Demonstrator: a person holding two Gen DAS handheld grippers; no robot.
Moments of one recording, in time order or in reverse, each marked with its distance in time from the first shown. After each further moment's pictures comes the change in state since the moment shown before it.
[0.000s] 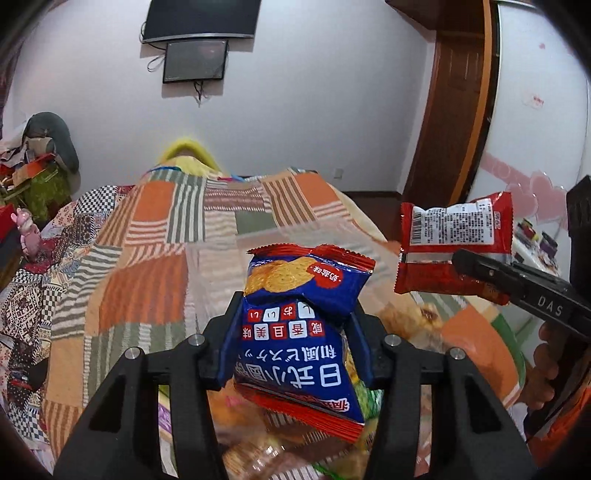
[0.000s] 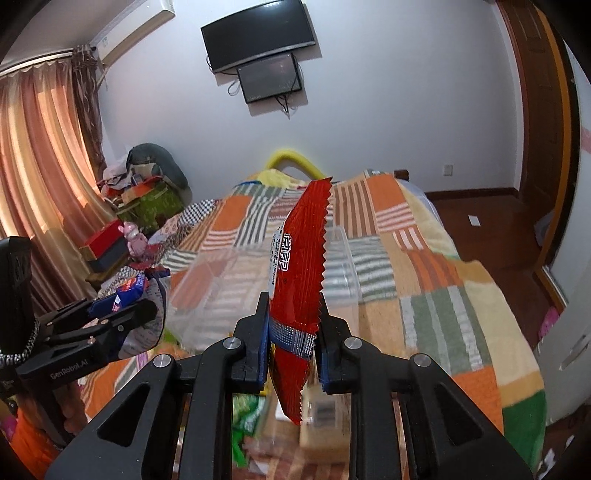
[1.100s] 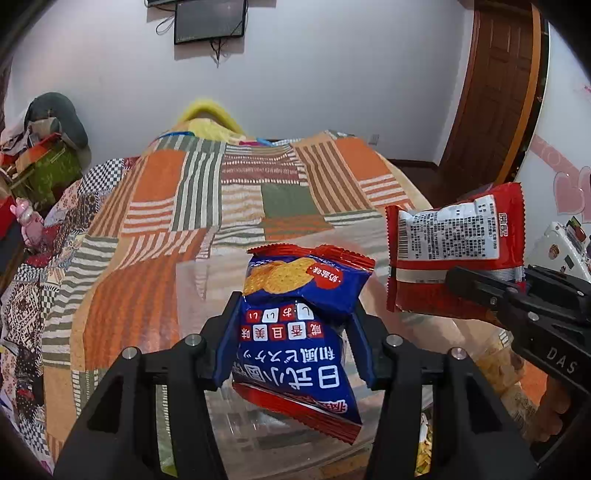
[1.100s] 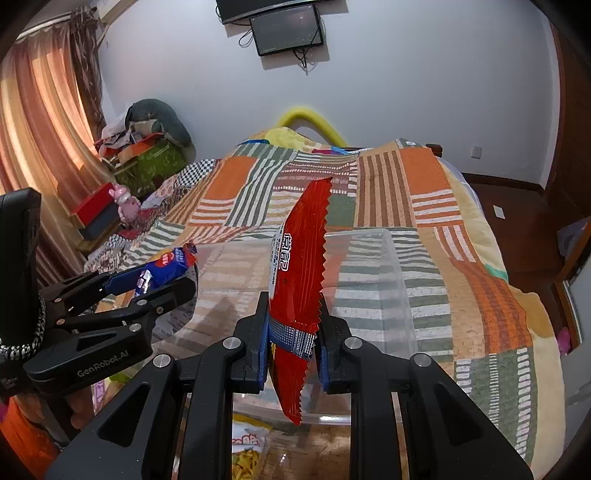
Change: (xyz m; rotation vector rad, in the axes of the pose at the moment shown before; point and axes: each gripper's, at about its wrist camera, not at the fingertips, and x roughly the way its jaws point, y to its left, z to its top) left arm 0.146 0.035 0.037 -0.020 0.172 0.114; right arm 0.110 0.006 0.019 -0.069 0.178 0.043
